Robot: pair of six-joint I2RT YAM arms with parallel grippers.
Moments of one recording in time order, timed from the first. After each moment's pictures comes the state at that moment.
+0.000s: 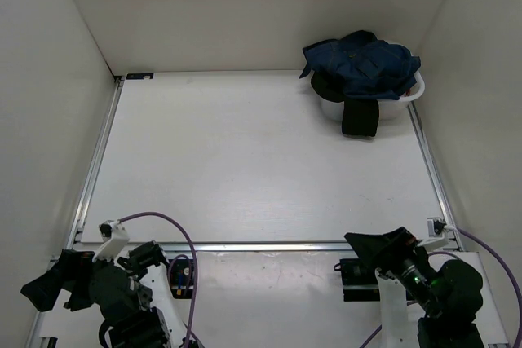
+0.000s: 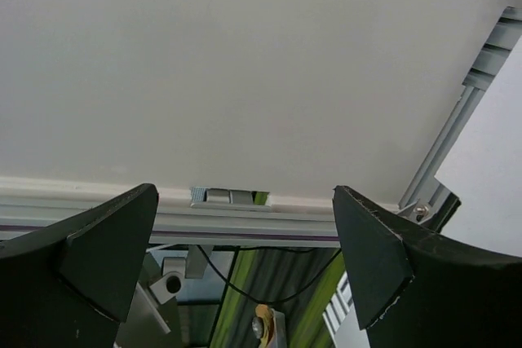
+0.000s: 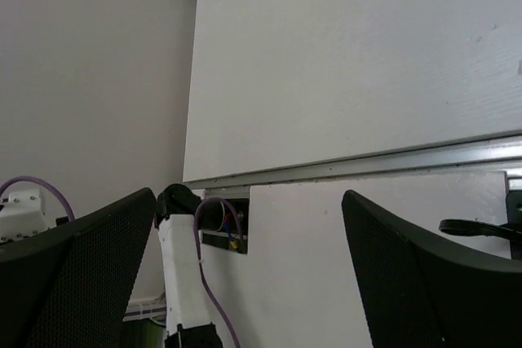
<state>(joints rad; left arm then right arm) 0.48 0.00 1.15 -1.27 -0.71 1.19 -0.07 0.00 1.09 -1.43 -0.57 0.85</state>
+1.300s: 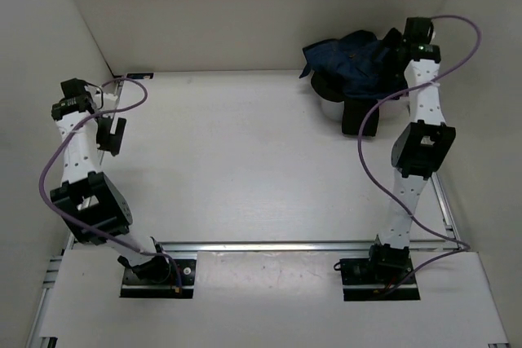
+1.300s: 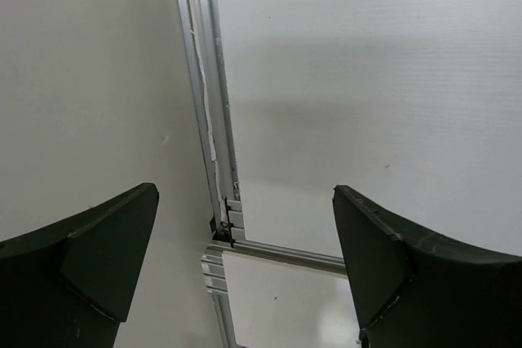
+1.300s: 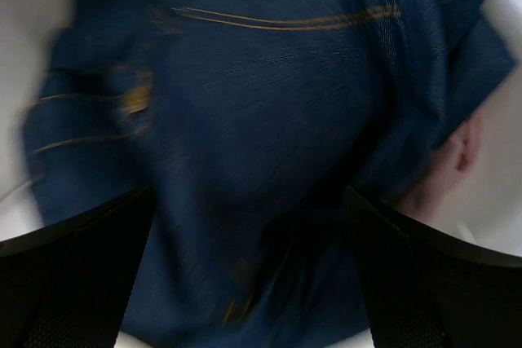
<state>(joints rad) 0.42 1.54 1.50 -1.03 -0.09 0.59 -0.11 2.22 2.41 -0.85 -0.01 0.51</state>
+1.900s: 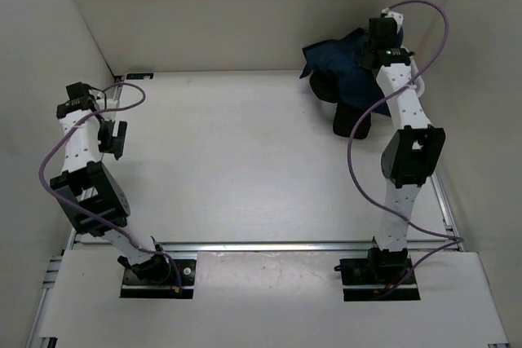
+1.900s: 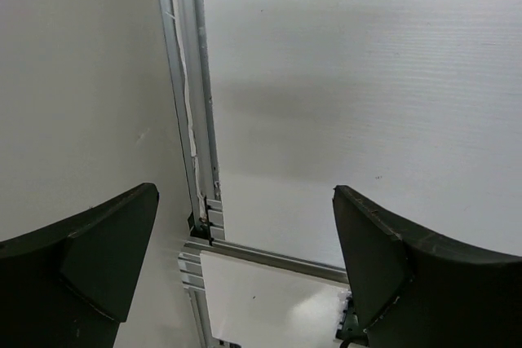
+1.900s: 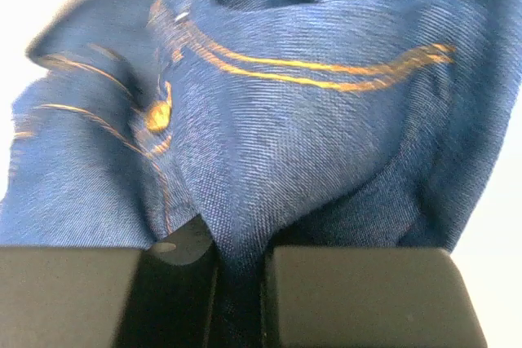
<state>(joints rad) 0.42 1.68 1.49 -1.00 -0.13 0.50 0.07 2.15 2.17 -0.63 0.27 0.30</state>
